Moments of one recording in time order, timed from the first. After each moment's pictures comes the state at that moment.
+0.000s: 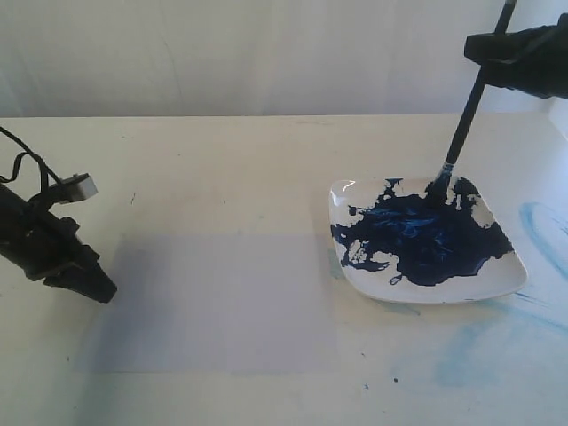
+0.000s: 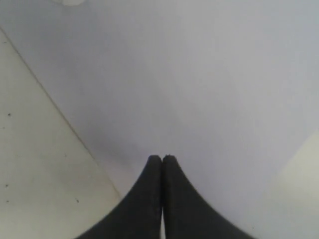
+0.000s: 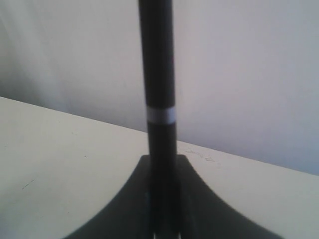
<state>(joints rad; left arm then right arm) 0.00 1.92 -1.06 -0.76 0.97 1.05 -0.06 1.58 -0.99 -1.26 -0.85 1.10</state>
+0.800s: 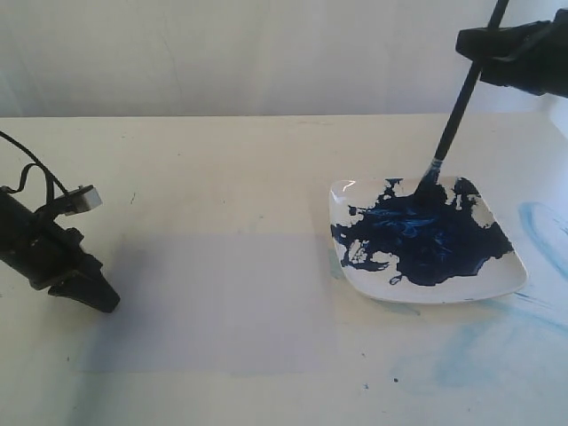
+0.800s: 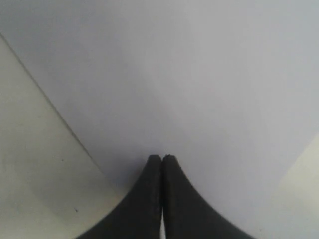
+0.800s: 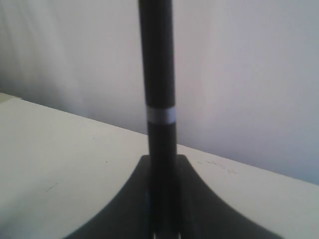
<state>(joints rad) 0.00 1.97 -1.07 -0.77 0.98 1.07 -0.04 1.58 -0.99 -1.26 -0.92 1.09</state>
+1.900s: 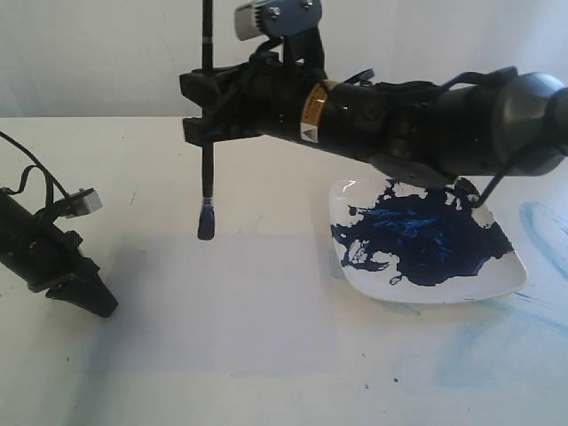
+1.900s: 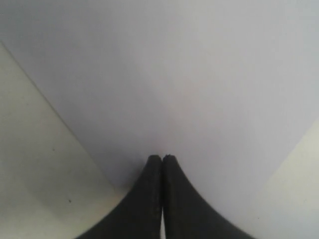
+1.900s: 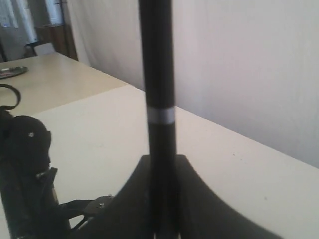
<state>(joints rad) 0.00 1.97 -1.07 -0.74 1.01 1.07 0.72 1.80 -1.17 -0.73 -0.62 0.68</state>
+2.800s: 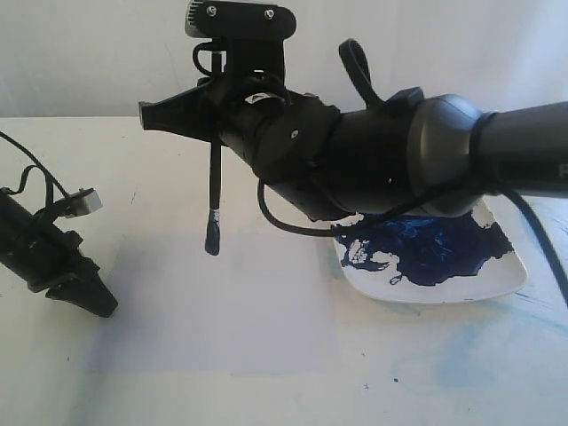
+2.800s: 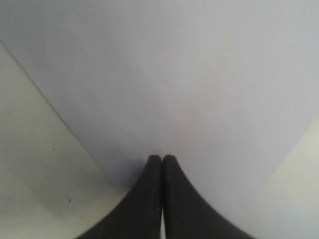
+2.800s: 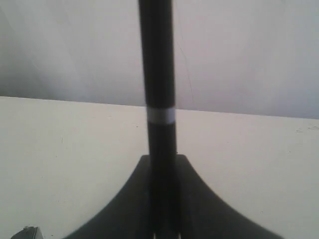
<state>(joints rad) 0.00 1.97 -1.07 -0.74 1.01 1.07 1.00 1.80 -1.24 1.04 -0.45 -0.72</state>
